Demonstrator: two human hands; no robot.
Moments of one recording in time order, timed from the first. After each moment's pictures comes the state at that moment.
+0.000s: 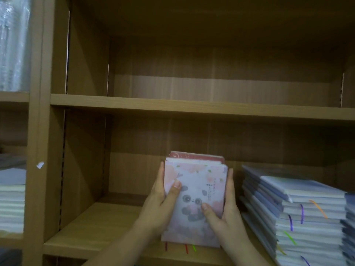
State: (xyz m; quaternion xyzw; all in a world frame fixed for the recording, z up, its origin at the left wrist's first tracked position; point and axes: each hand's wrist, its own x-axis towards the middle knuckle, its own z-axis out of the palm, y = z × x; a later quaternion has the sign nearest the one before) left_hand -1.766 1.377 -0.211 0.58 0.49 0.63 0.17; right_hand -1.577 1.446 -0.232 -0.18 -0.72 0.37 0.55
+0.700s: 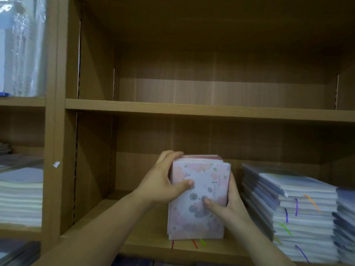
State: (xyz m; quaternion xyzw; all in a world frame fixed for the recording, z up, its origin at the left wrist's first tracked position) left_hand -1.781 1.344 -0.149 0.70 0.54 0.47 -0.04; right_hand -1.567 1.434 -0.208 -0.23 -0.69 0.48 0.49
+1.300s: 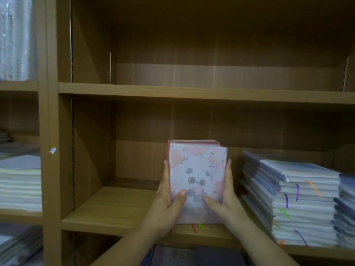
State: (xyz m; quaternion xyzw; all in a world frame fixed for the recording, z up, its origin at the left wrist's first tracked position) left_hand -1.757 1.349 -0.251 0.62 0.50 0.59 0.15; right_hand -1.567 1.434 -0.236 -0.19 -0.76 0.40 0.48
